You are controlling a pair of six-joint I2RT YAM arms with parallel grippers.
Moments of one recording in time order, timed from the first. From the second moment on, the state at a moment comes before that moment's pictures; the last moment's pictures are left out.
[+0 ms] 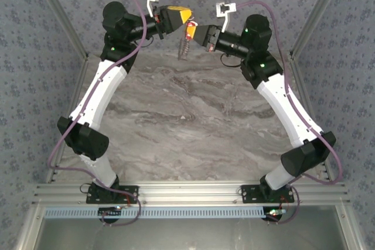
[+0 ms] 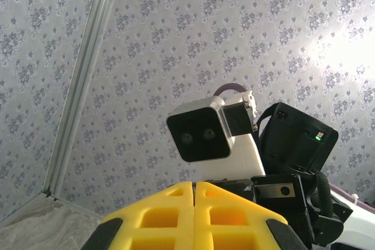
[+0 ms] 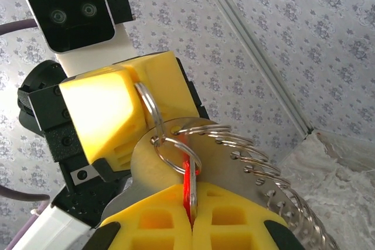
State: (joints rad) left arm -0.41 1.76 2.00 0.21 0.95 -0.74; right arm 0.45 1.57 1.77 -0.05 -0.71 0.70
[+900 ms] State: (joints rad) left arm -0.42 1.76 1.99 0.26 0.90 -0.76; right arm 0.28 1.55 1.59 0.18 -0.84 0.96
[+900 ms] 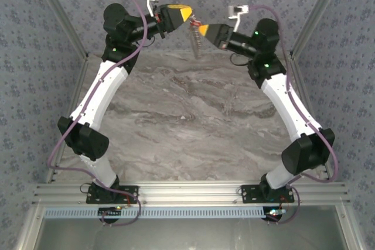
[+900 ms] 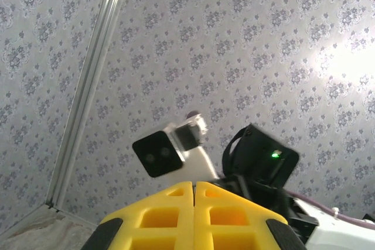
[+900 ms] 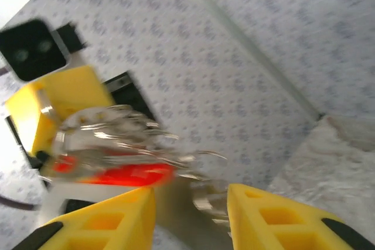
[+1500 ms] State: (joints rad) left arm -0.42 1.77 1.98 0.42 0.89 -0.91; right arm 0.22 1.56 1.77 0.37 -0.79 1.11
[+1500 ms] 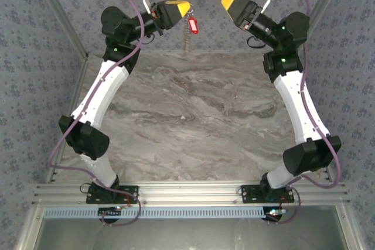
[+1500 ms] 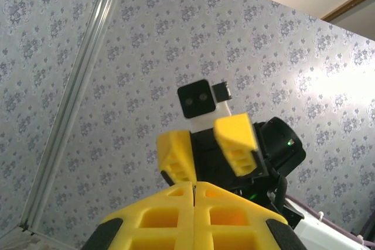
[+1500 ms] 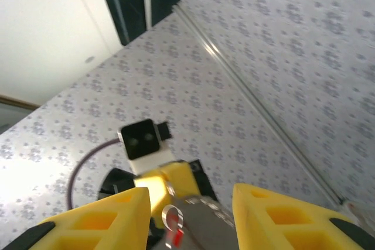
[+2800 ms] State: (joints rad) left arm -0.42 1.79 1.97 0.44 0.86 -0.95; right arm 0.38 1.71 1.88 0.38 -0.77 1.12
